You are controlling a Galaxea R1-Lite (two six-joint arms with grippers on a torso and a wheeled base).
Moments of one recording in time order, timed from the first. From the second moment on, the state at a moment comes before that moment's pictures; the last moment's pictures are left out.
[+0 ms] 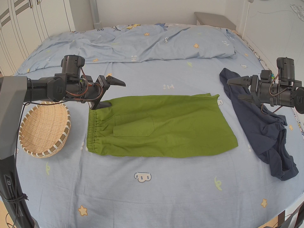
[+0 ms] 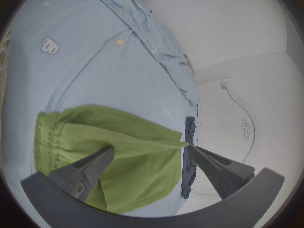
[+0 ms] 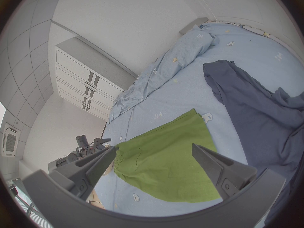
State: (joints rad) left arm -0.16 2.16 -1.73 0.07 -0.53 -0.79; right arm 0.06 1.75 -1.20 -0.16 0.57 0.49
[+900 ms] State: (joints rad) left arm -0.07 1.99 -1.52 0.05 -0.54 -0.81; right arm 0.07 1.70 -1.18 -0.16 0.57 0.48
